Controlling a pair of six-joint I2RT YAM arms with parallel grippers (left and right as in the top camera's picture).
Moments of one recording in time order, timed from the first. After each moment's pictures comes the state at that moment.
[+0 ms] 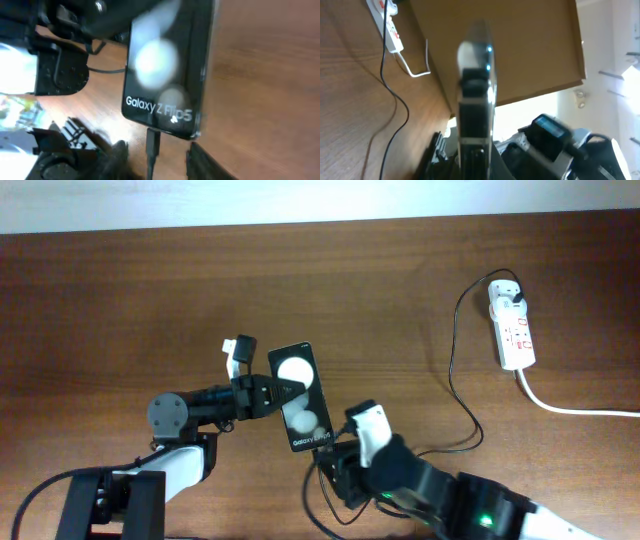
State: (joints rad) left arm -0.10 1.56 0.39 1.52 1.34 -1.57; right arm 1.08 0.88 0.75 -0.47 0.09 0.74
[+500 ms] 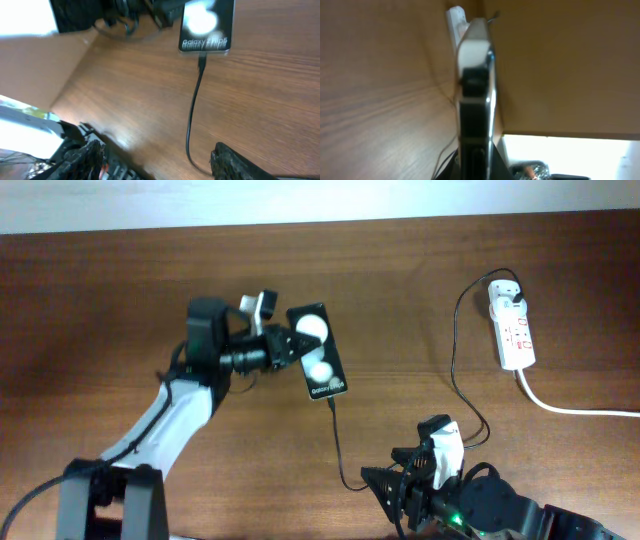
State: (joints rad) left arm -0.20 1.62 0.94 0.10 1.05 -0.74; right arm 1.08 0.53 0.77 -0.75 0.15 0.73
